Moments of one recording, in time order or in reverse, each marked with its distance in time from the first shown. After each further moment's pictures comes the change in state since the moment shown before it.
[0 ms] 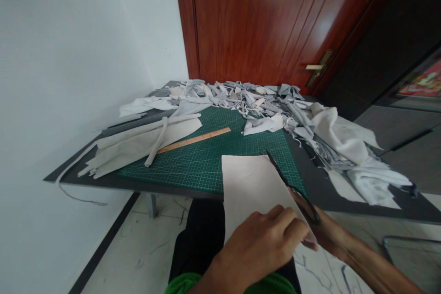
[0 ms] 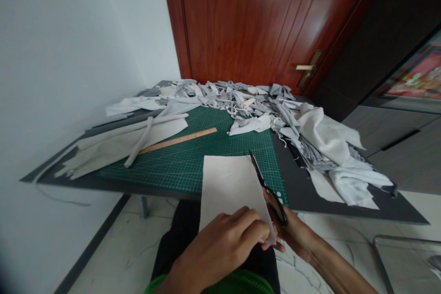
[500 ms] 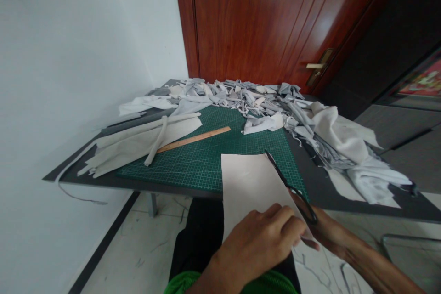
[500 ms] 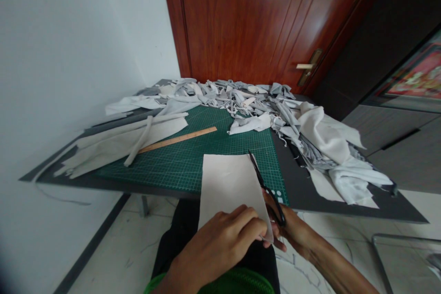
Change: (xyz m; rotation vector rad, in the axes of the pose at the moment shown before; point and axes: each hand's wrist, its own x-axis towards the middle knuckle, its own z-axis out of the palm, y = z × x) left_hand -0.002 -0.002 0.000 -0.005 -0.010 -0.024; right_hand 0.004 0.007 -0.006 -0.078 -0.003 0.013
